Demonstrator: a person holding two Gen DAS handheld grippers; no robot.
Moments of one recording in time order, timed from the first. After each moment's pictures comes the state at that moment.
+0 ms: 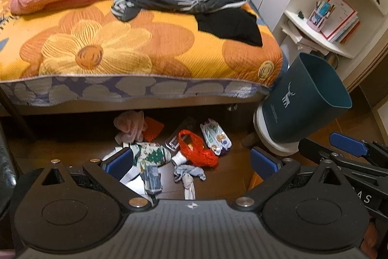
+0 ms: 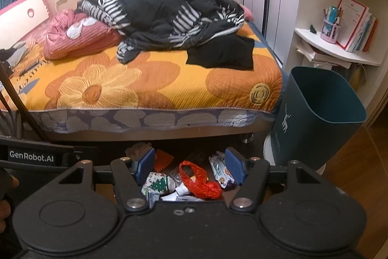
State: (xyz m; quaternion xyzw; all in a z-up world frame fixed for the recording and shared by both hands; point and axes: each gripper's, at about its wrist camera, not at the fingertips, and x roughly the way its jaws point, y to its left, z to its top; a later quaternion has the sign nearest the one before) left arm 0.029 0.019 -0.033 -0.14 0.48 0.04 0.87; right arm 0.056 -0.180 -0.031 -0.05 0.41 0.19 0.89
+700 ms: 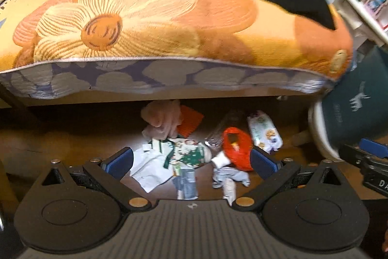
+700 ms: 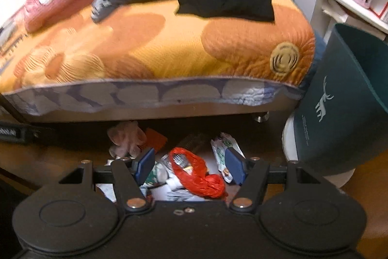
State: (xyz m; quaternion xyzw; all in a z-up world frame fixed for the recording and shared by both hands) left arm 0.140 0.089 -0.151 -0.12 0.55 0.11 0.82; right arm 0.182 -0.176 -0.169 -0.06 0.50 0.21 0.84
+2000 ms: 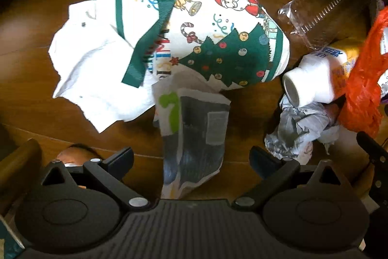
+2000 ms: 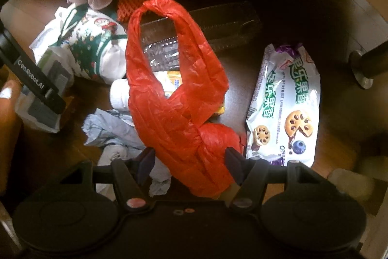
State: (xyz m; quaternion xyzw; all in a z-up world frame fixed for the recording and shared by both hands) left arm 0.201 0.083 -0.555 -0.19 0.81 0.13 0.53; right arm 0.250 -0.131 -0.510 -0.28 0.62 0.35 0.64
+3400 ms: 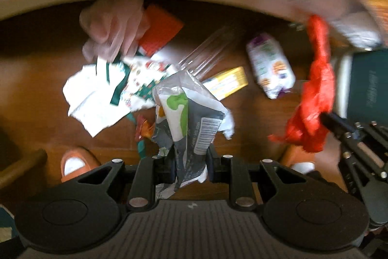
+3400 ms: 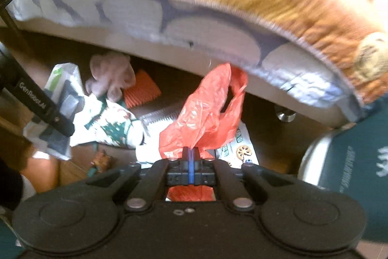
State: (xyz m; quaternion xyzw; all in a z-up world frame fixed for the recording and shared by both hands) left arm 0.222 0.070 -0.332 -0.23 0.72 0.05 0.65; right arm 0.232 -0.134 -0.291 -0.23 0.53 0.30 0.76
